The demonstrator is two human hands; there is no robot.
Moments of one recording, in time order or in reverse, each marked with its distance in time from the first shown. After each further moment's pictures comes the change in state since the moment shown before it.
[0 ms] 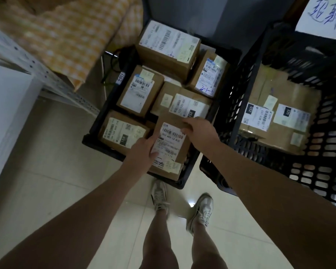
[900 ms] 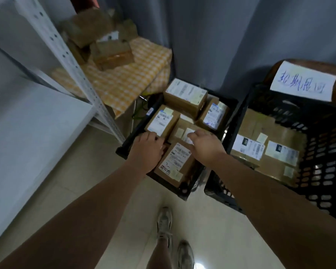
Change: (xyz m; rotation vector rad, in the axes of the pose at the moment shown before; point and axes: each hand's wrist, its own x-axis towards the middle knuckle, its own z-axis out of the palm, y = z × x) left_hand -0.084 0.060 -0.084 0.714 0.397 0.116; right_hand -0.081 -0.057 -0.062 -0.554 0.100 -0.329
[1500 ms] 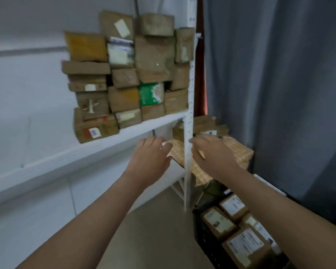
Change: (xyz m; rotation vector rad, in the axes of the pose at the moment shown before) left_hand -0.246 -0.119 -0.294 0.231 0.508 -0.407; right_hand -0.089 -0.258 -0.264 0.230 0.662 -0.694
